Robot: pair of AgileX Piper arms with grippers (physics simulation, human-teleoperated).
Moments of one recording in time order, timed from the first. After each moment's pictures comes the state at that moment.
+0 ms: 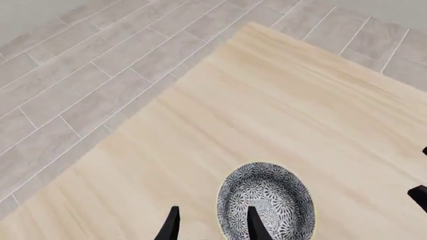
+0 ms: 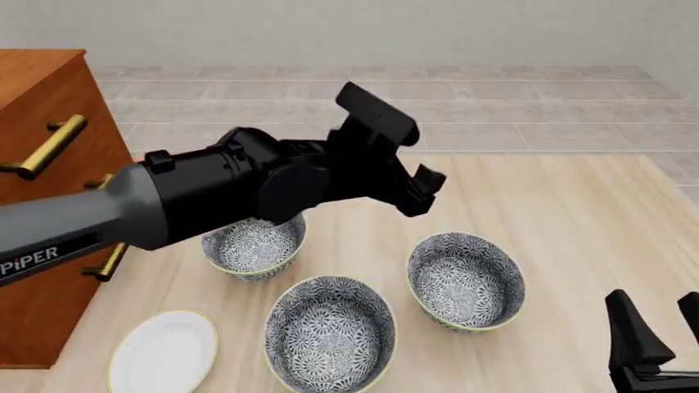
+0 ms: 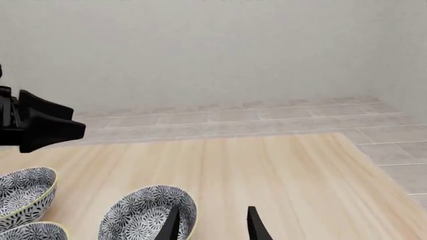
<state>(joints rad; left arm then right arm) -0.83 1.67 -1.35 0.21 0.07 0.00 0.01 0.00 -0.01 0.06</state>
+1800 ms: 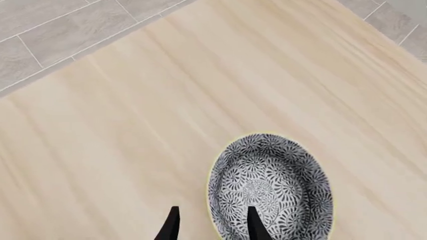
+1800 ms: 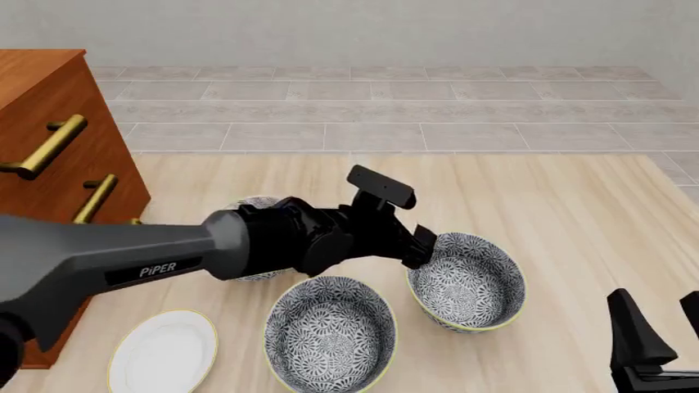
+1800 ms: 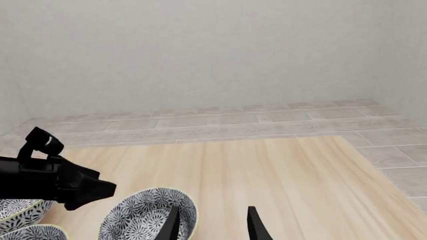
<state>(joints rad) -0.83 1.87 -1.23 0.05 -0.15 0.00 0.00 0.00 -0.02 0.06</state>
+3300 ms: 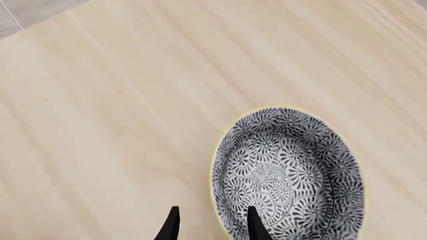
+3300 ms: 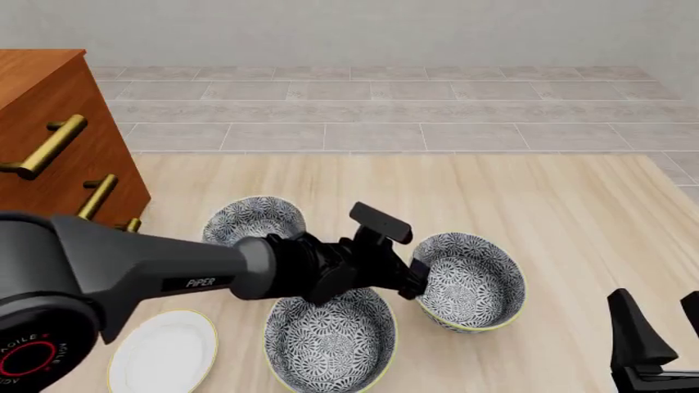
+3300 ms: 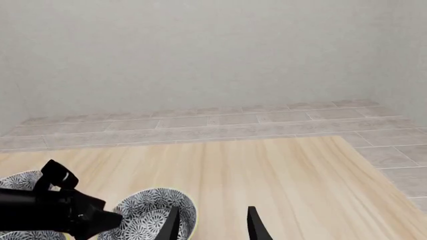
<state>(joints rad) -0.84 1.98 -1.16 -0.06 -0.18 -0.01 0.00 0.00 -0.02 0.06</state>
